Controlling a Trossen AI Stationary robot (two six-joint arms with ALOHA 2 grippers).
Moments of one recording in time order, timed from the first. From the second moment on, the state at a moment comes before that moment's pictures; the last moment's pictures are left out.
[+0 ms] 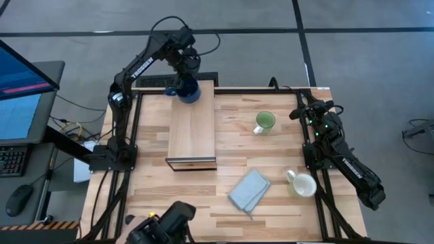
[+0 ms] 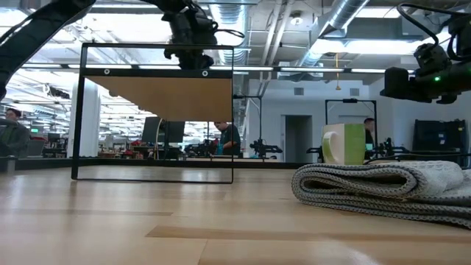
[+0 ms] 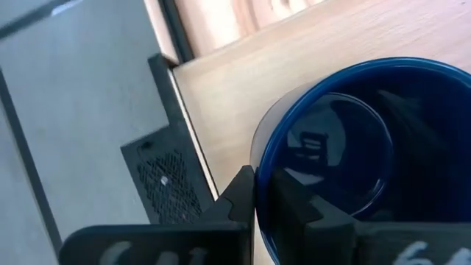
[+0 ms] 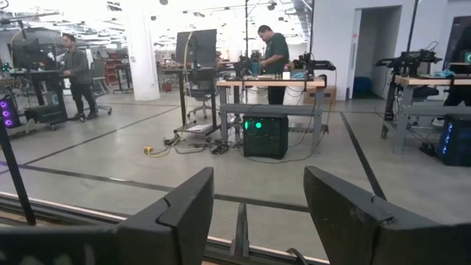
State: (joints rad) left arm 0.80 2.05 2.30 -1.48 0.21 1.15; right arm -0.97 0.01 0.00 0.05 0.26 -0.04
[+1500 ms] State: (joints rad) left arm 0.76 2.08 2.29 -1.38 0.13 1.07; right arm -0.97 0.14 0.00 0.05 0.26 -0.06
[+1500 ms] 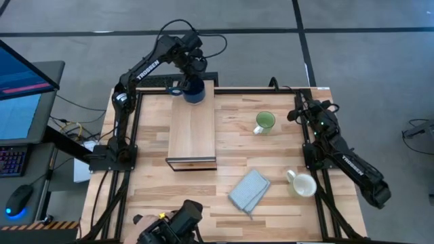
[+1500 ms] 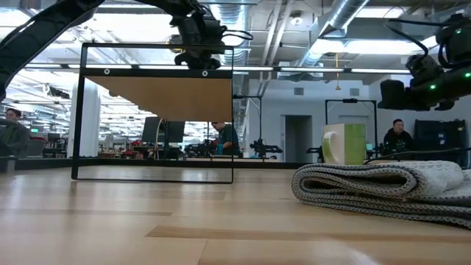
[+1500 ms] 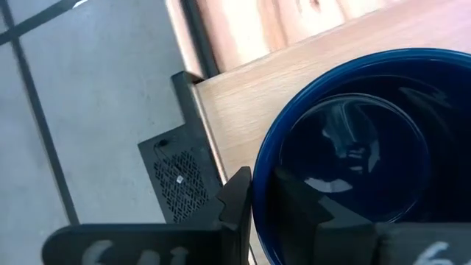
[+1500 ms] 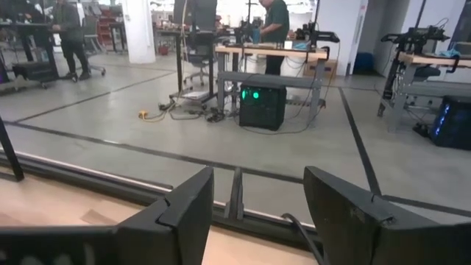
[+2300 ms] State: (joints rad) left arm 0.72 2.08 2.29 -1.37 0.11 1.17; right arm -0.97 0.14 0.00 0.10 0.26 -0.06
